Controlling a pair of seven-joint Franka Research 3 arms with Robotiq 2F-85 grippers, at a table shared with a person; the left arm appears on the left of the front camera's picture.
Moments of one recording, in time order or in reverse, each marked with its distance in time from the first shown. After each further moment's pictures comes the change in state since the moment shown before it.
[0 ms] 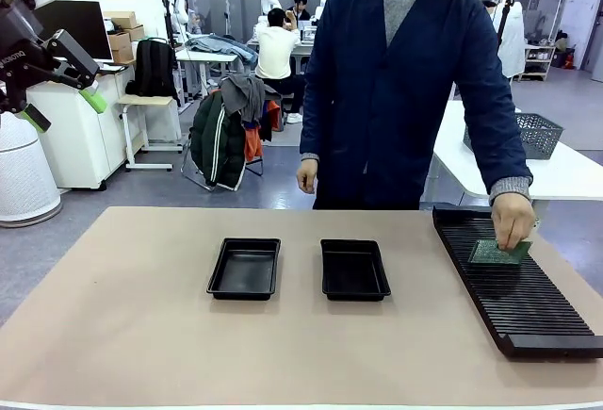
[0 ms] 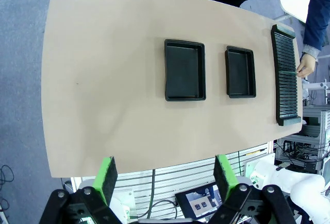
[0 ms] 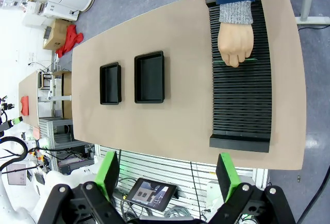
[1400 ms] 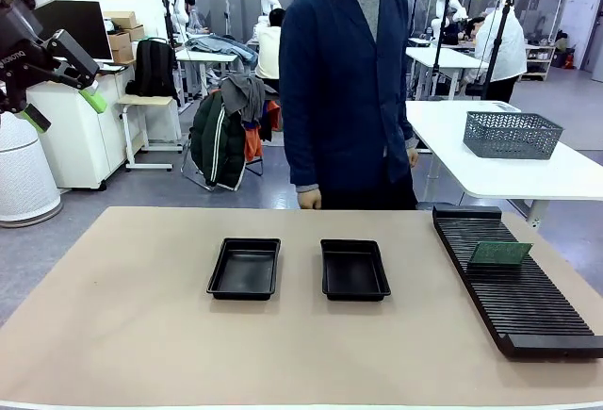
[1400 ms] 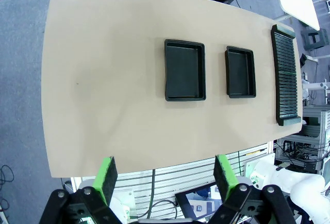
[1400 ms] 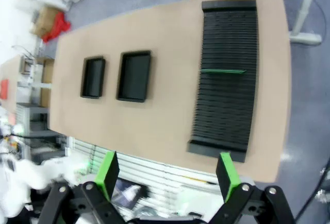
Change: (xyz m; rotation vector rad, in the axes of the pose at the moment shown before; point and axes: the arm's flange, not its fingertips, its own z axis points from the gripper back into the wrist) left arm 0.000 0.000 0.000 0.000 0.000 0.000; right arm 0.008 0.008 -0.011 -0.110 0.004 0.193
